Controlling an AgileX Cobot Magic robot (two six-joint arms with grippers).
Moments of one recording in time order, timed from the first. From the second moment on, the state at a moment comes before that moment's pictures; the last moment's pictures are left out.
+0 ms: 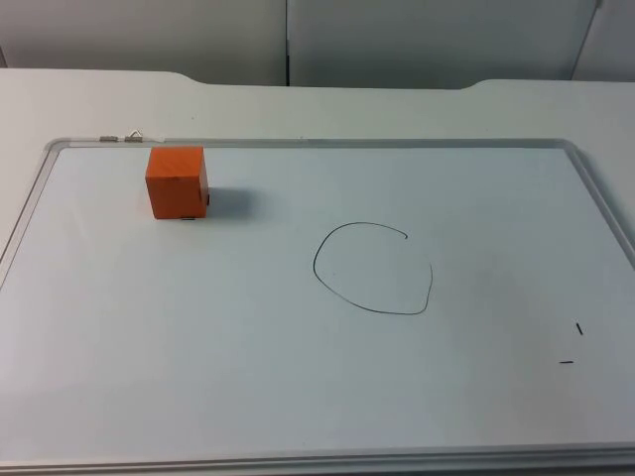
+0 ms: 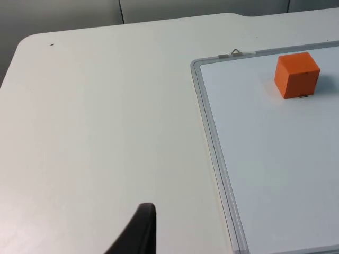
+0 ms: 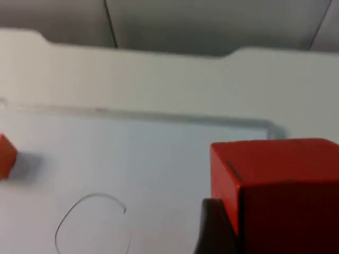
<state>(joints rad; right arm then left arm) 0.44 1.04 -1.10 -0.39 0.79 0.42 -0.10 0.00 -0.51 0.09 1.09 0.00</state>
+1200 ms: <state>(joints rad) 0.44 0.86 -1.10 -0.39 0.84 0.29 -0.12 1.20 -0.96 -0.37 0.73 0.26</state>
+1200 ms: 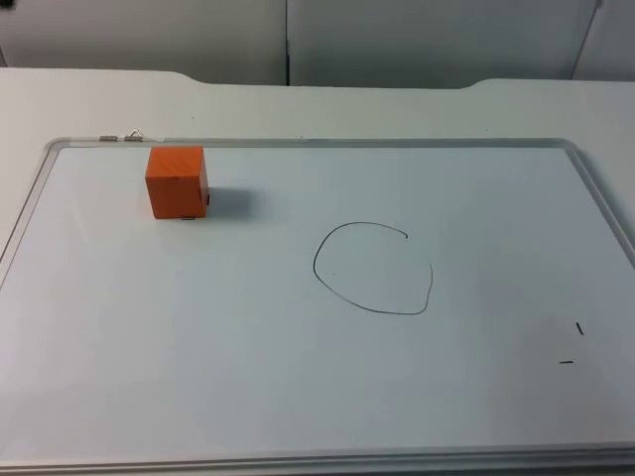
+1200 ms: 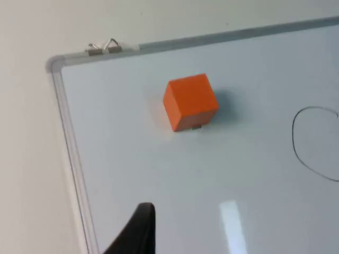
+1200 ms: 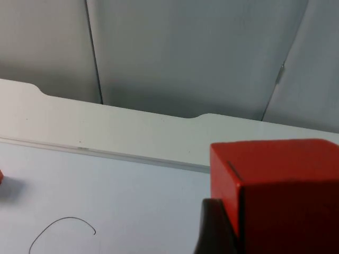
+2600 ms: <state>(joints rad) 0.44 0.86 -1.10 -0.36 0.82 0.27 -0.31 2.24 -1.59 -0.01 0.68 -0.32</state>
